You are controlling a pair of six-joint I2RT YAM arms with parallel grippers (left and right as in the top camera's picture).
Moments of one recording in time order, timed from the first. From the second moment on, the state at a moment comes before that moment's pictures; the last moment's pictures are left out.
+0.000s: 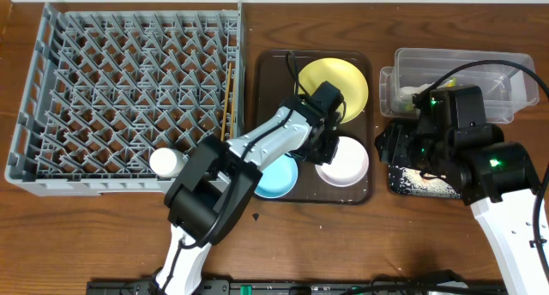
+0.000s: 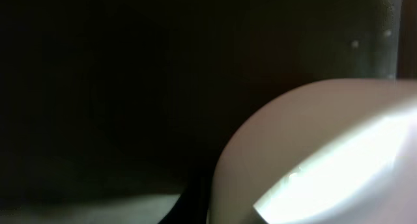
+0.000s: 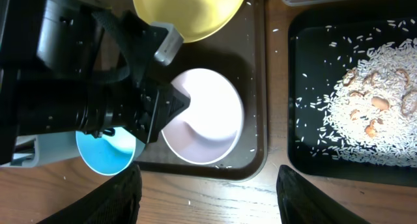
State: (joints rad) left arm -0.69 2.13 1.48 -0.74 0.29 -0.33; right arm 0.21 1.18 1.18 -1.06 -0.17 0.44
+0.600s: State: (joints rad) left arm -0.57 1.70 1.55 -0.99 -0.09 -0.37; right arm 0.21 1.18 1.18 -1.07 -0.18 0.44
